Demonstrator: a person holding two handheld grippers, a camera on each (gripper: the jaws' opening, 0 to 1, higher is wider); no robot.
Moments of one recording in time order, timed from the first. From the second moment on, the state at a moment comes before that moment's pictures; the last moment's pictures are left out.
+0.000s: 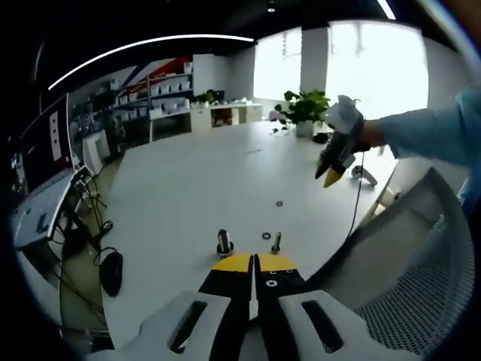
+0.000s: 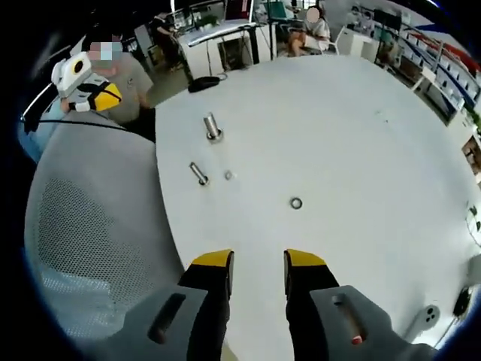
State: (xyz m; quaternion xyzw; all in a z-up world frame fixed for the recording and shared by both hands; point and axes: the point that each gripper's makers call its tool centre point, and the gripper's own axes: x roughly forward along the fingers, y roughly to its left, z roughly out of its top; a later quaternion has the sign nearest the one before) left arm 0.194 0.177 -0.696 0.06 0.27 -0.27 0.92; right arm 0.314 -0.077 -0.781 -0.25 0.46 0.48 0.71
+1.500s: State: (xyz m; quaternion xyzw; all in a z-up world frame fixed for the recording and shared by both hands) left arm 0.195 0.183 -0.700 0.06 0.28 -0.25 0.92; right arm 0.376 -0.038 -0.875 -0.35 0.48 0.50 0.63
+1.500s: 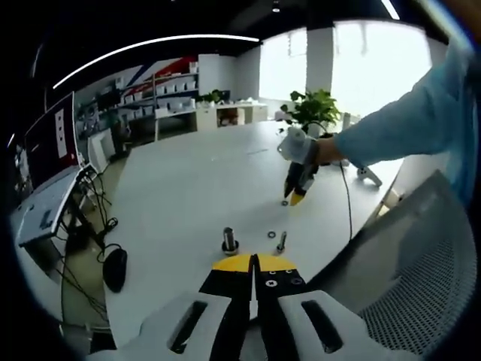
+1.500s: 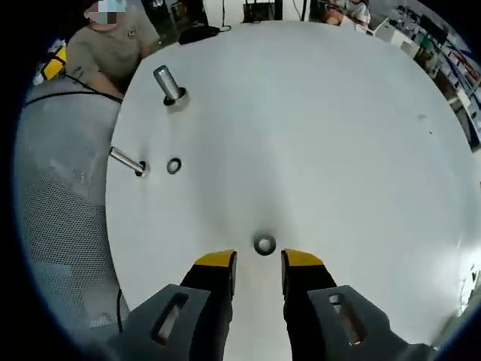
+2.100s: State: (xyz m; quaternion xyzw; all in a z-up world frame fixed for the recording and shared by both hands) left arm 0.196 0.187 -0.704 0.06 0.29 -0.24 0.92; right arm 0.388 -0.036 -0.879 -0.37 0.47 0.49 0.63
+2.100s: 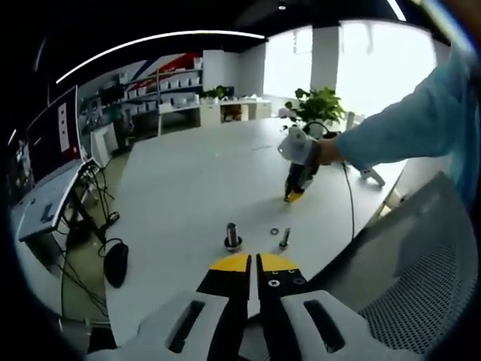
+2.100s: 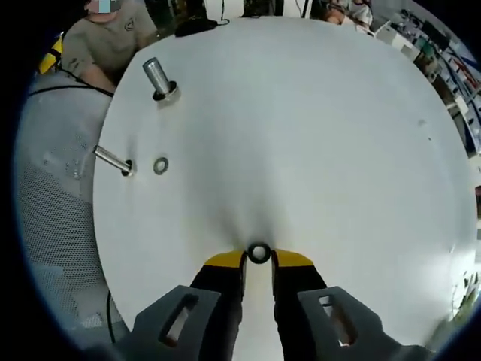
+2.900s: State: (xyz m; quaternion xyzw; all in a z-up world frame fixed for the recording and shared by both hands) left arm 0.195 0.186 -0.704 0.06 0.29 -0.25 0.92; right arm 0.381 -0.034 -0.841 -0.36 0.43 0.48 0.67
